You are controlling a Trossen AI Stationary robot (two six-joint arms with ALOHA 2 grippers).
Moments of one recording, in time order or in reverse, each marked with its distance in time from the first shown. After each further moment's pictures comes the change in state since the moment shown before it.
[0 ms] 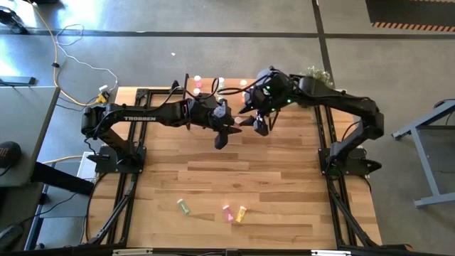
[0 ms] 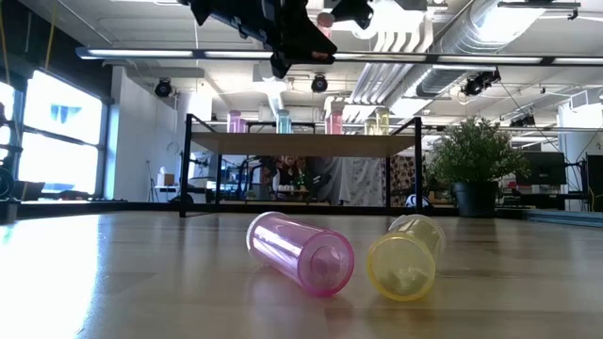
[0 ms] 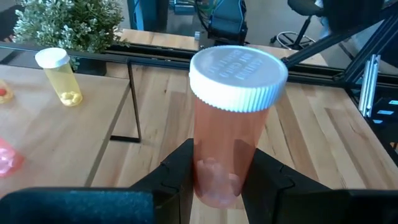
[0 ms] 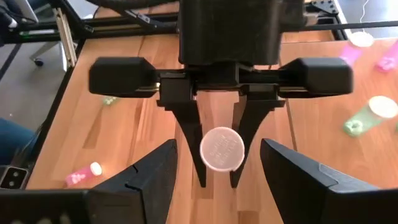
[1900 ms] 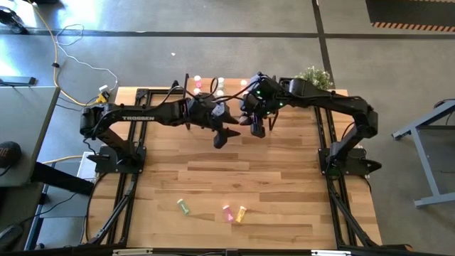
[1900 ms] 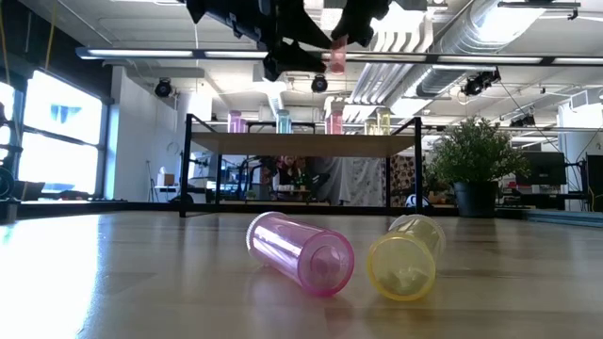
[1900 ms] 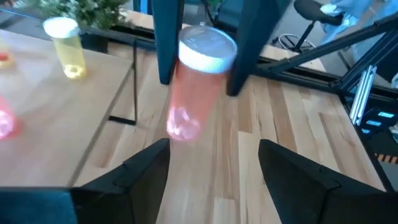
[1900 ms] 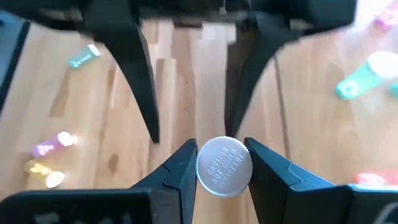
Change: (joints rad) left arm 0.010 -0.025 0.000 -0.060 0.004 -0.105; right arm -0.003 0.056 0.000 -0.090 0.086 -0.054
